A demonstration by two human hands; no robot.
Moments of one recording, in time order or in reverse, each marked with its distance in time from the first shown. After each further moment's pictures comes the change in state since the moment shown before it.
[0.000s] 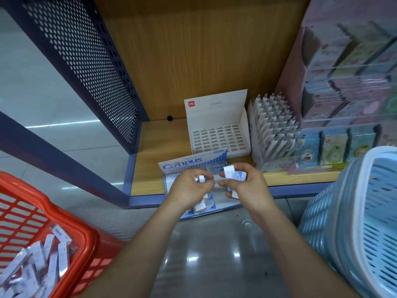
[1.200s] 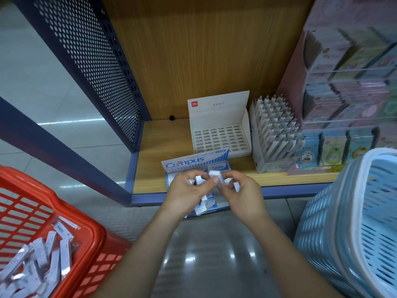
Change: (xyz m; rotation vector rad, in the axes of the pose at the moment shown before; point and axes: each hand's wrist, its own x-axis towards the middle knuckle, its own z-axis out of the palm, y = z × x) left_hand -0.025 -0.004 -0.006 -0.367 0.084 0.038; right_hand -0.016 0.012 0.010 -0.377 0.022 -0.266
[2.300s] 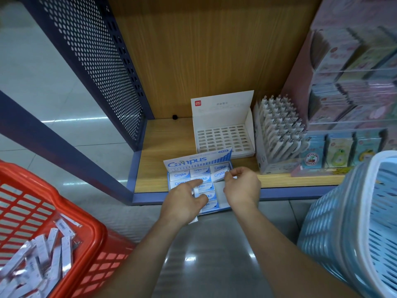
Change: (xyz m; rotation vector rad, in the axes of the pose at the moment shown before) left_hand 0.006 -0.028 -0.006 0.567 0.028 -0.096; right_hand 0.033 0.001 0.028 -0.197 0.314 0.307
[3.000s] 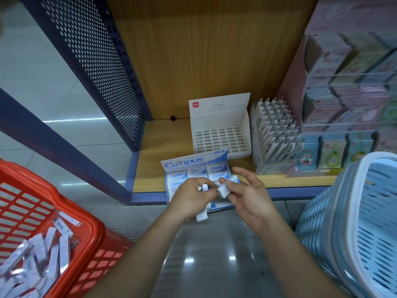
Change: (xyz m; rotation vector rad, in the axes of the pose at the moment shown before) left_hand -0.004 0.027 0.003 -0.211 -0.150 0.053; right_hand -0.016 0.008 -0.046 1.025 -0.508 0.287
